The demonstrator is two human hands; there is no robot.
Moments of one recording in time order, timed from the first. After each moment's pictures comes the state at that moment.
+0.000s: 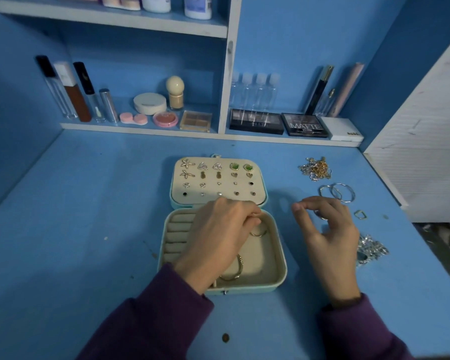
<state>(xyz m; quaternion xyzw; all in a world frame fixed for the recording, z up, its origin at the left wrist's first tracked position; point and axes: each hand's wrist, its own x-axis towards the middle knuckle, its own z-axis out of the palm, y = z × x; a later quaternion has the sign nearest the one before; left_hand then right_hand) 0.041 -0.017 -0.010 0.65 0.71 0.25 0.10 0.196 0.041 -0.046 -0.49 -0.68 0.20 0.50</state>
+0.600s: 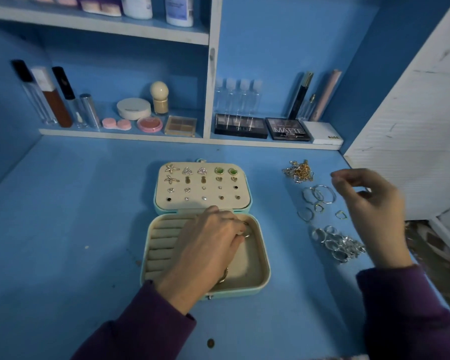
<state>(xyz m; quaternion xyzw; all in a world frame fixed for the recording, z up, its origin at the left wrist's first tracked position) 0.043 -0.022 -0.018 0.70 0.68 0.18 0.05 0.252 0.086 0.005 -0.52 -0.68 0.22 0.47</state>
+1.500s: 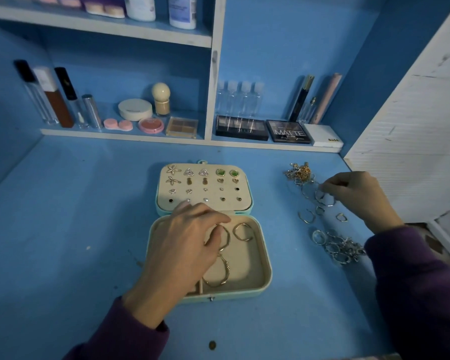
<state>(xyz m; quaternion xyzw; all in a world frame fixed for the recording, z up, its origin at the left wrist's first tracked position) 0.019 -0.035 -0.028 0.65 0.67 0.35 0.00 0.258 0.138 0.007 -0.61 -0.72 0.23 0.24</state>
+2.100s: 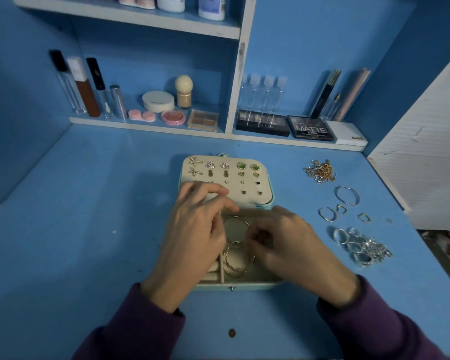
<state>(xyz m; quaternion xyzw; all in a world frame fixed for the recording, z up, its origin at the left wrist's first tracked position) 0.009 -0.040 -0.034 0.60 0.68 0.43 -0.02 0.162 0.017 -0.006 -0.36 -0.90 0.19 0.12</state>
